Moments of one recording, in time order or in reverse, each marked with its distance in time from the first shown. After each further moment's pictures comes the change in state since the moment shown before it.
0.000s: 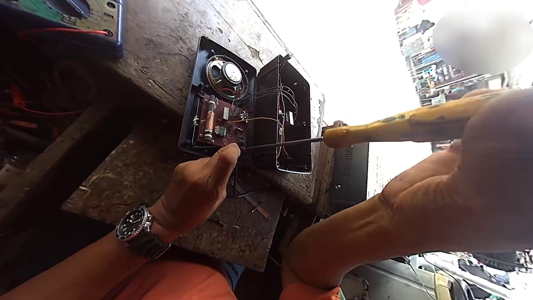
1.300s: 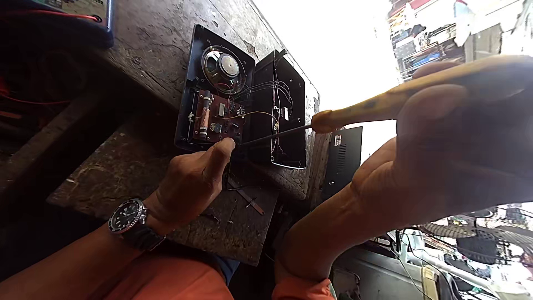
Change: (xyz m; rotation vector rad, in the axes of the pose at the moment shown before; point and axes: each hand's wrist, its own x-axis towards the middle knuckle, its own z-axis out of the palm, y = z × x) left_hand 0.000 0.000 0.002 -0.028 -0.005 0.008; right_hand -0.008 0.014 0.005 0.194 -0.098 -0.036
